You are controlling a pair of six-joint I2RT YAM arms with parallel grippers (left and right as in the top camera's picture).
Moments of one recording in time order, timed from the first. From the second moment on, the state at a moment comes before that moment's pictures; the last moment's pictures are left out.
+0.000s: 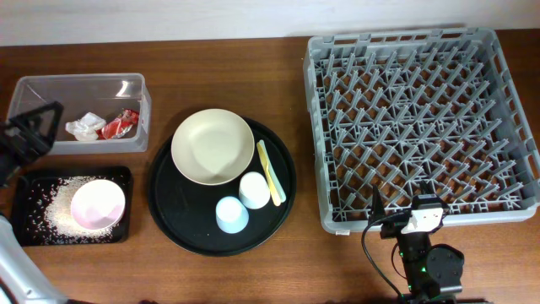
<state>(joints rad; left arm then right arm) 0.82 1.42 1.33 -0.60 1.17 -0.07 0.06 0.01 0.01 -0.07 0.01 -0.03</state>
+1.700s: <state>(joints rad) 0.46 1.74 1.08 -0.72 0.07 -0.28 0.06 0.01 0.01 -0.07 0.01 -0.03</state>
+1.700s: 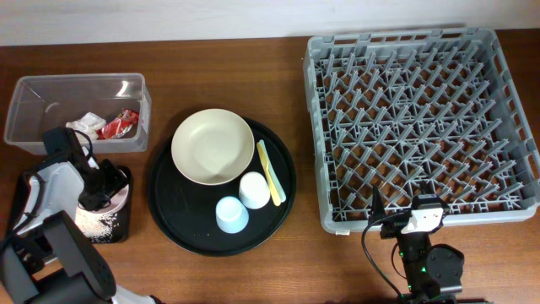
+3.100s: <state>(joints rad) 0.64 1.76 1.12 -0.76 0.03 -0.28 0.06 0.01 0.01 -0.07 0.01 -0.03</state>
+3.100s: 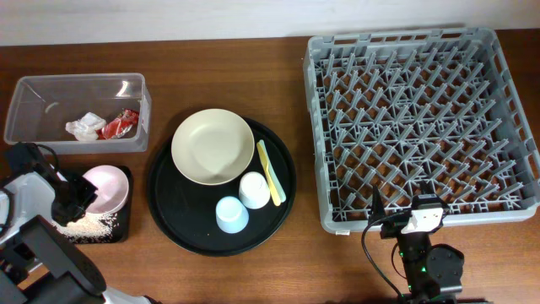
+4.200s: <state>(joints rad) 0.64 1.76 1.56 -1.25 -0.50 -0.17 0.06 0.01 0.01 -0.07 0.01 -0.03</state>
